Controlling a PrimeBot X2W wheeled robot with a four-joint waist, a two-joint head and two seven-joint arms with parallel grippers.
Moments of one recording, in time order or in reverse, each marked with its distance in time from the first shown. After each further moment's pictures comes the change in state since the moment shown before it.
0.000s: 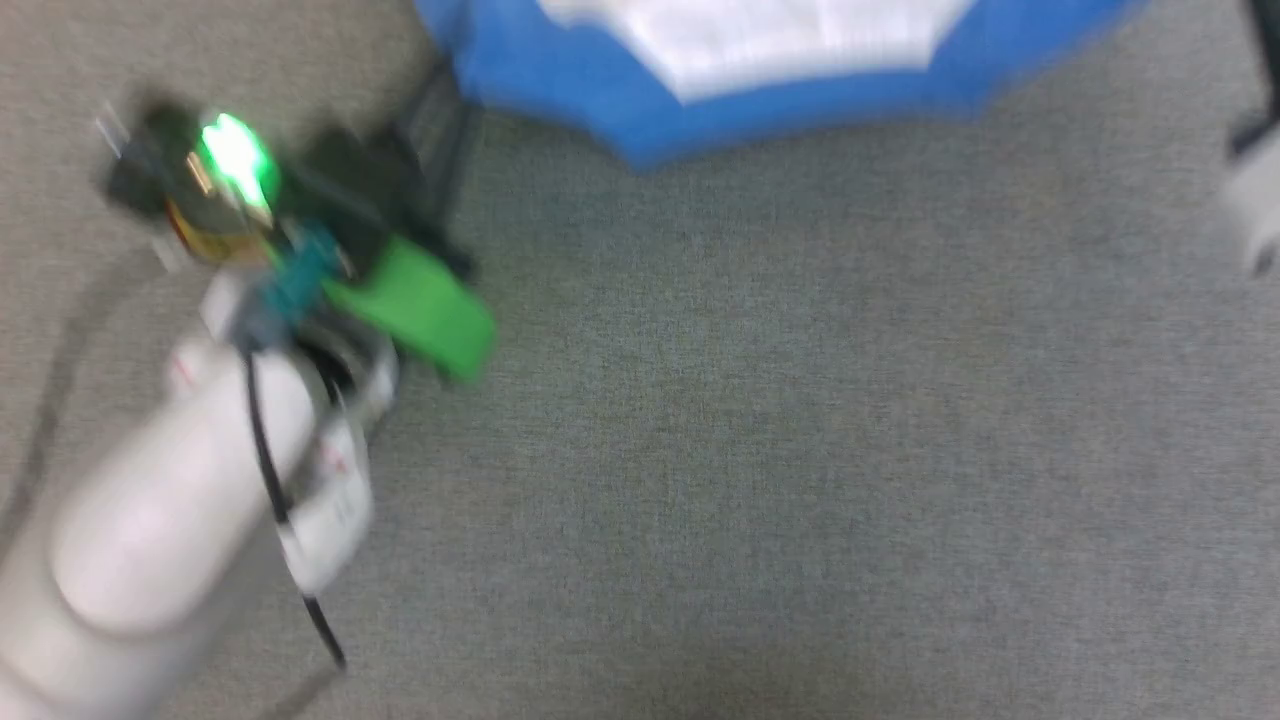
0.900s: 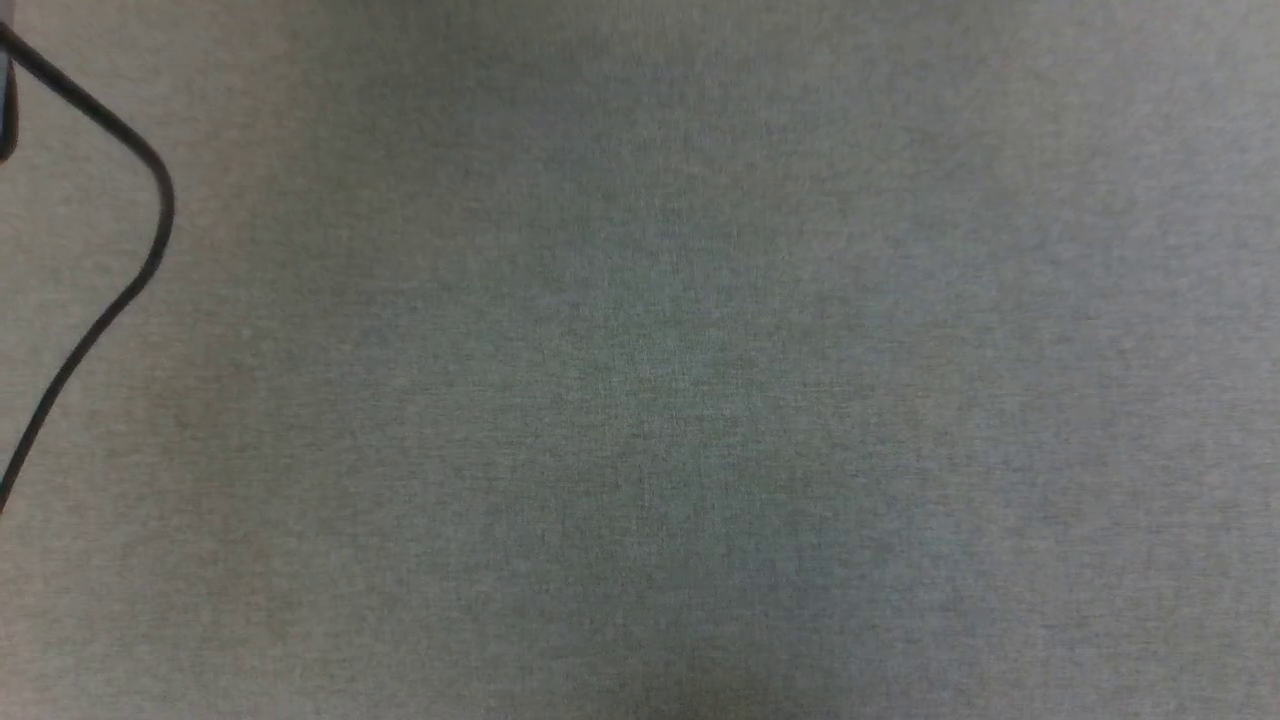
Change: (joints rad) left arm -0.695 -0.130 0.174 0.405 0.064 -0.076 0.044; right arm -0.860 0.160 0.189 0.506 -0.203 0.000 -0.030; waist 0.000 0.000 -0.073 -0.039
